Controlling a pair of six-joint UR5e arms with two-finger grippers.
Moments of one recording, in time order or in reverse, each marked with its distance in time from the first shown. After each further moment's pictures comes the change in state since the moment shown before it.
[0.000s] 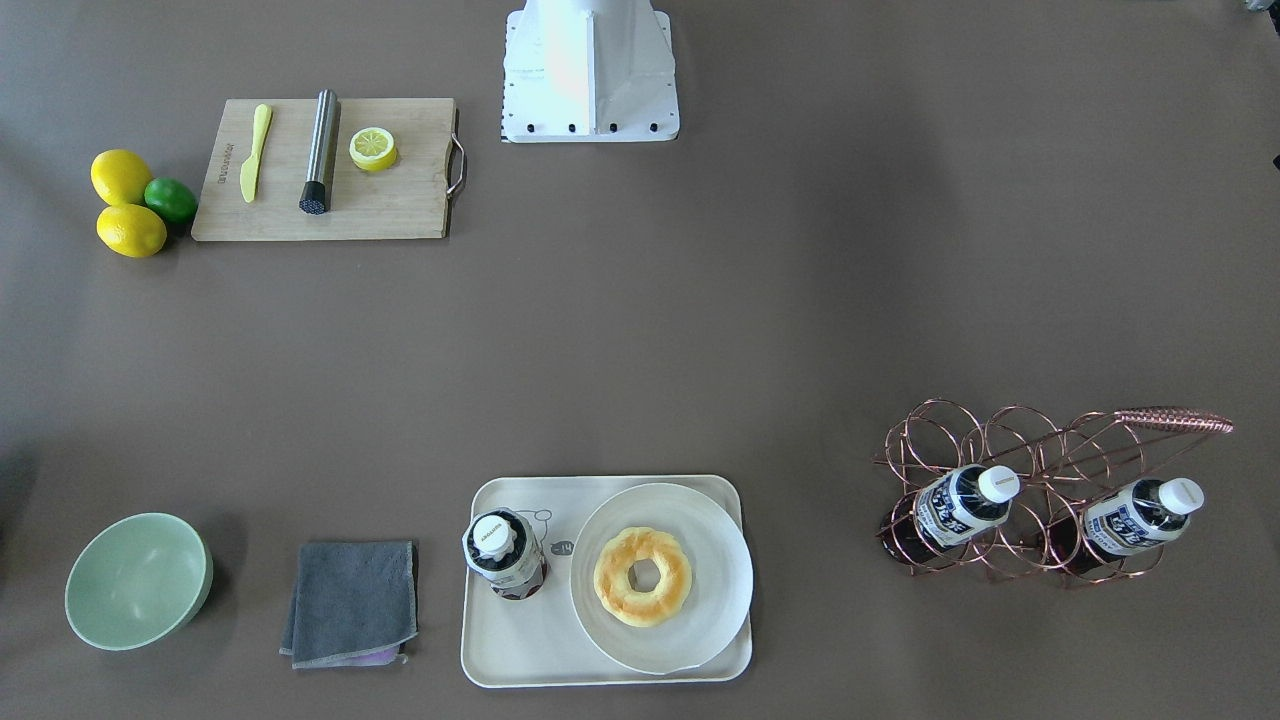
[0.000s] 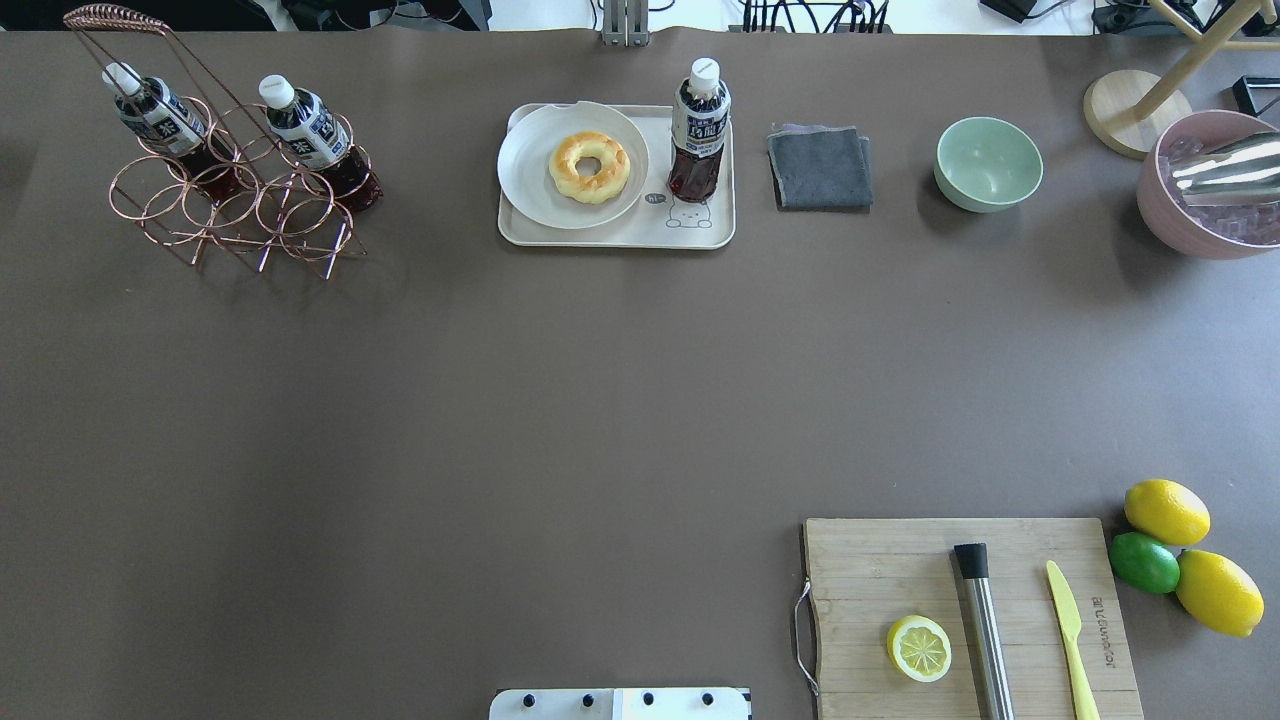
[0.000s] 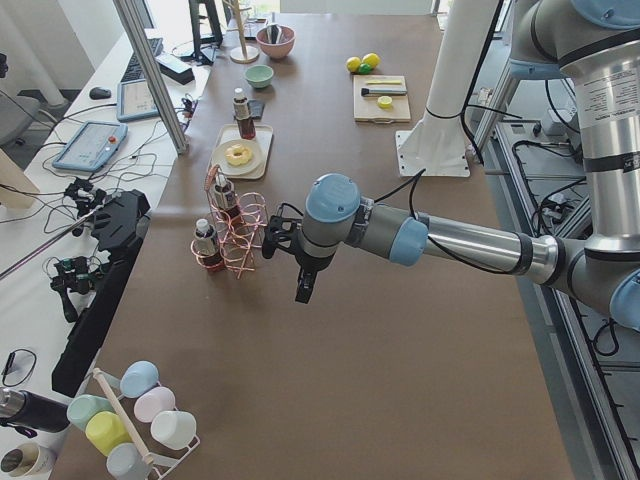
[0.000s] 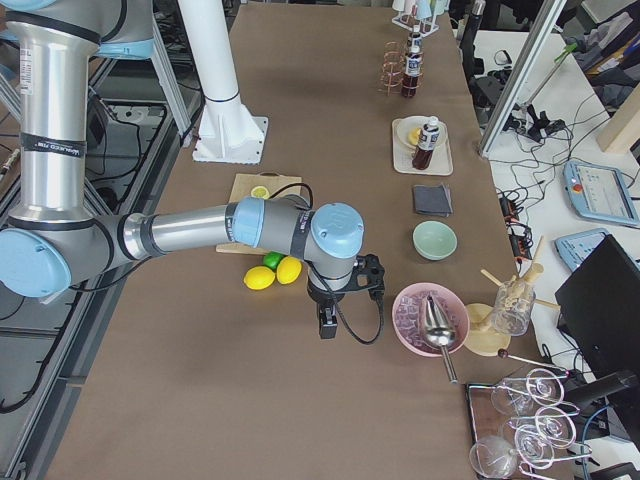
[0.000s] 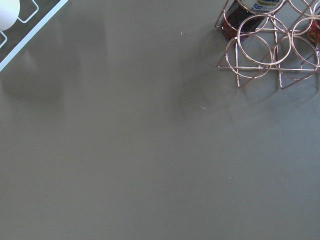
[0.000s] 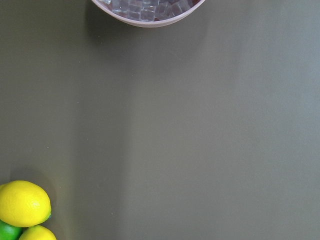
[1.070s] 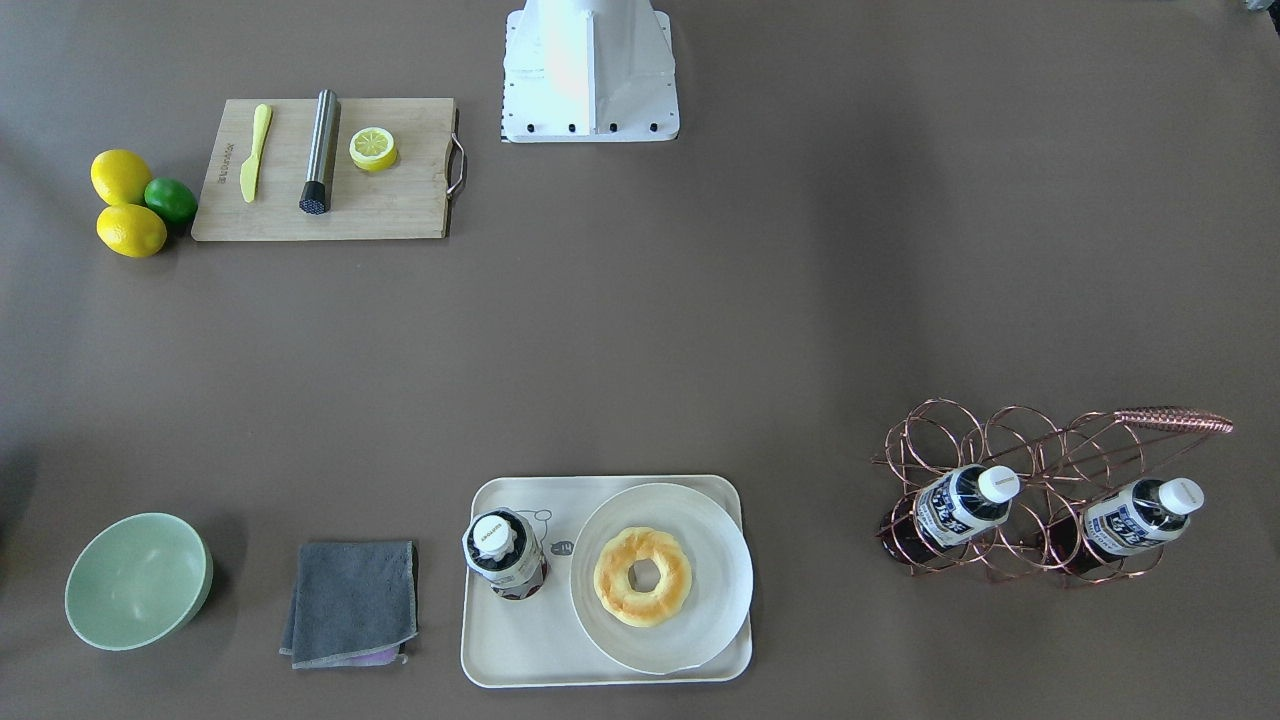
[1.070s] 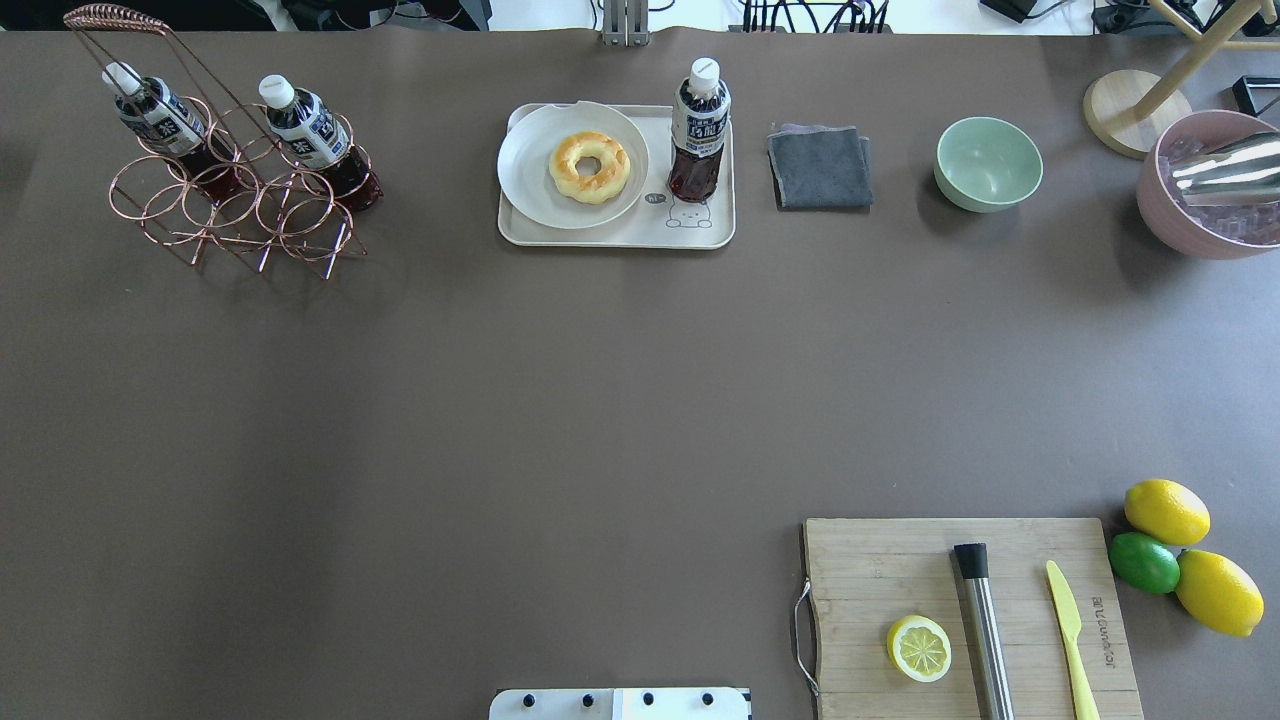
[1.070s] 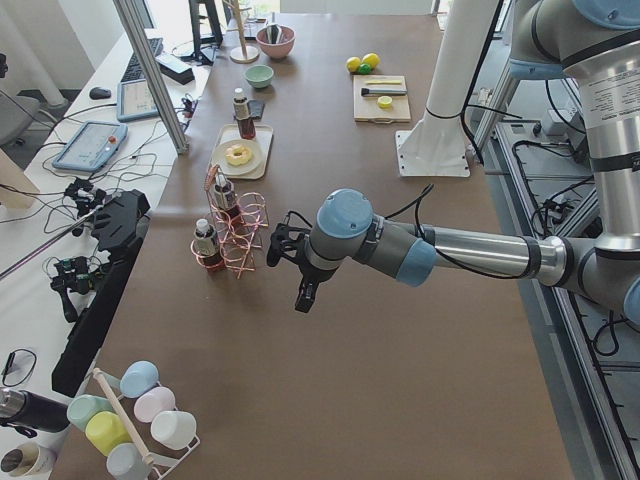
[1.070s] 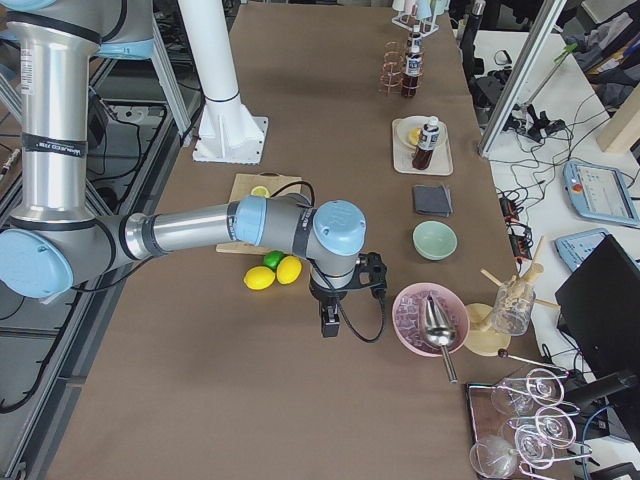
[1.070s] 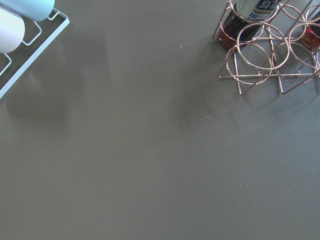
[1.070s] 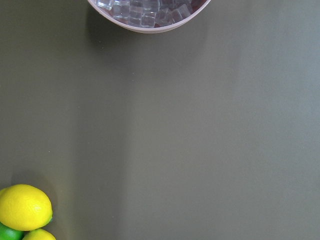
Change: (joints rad) left arm -0.013 0.042 0.047 -0.172 0.002 -0.011; right arm -0.001 0.009 0.001 0.000 -0.001 0.010
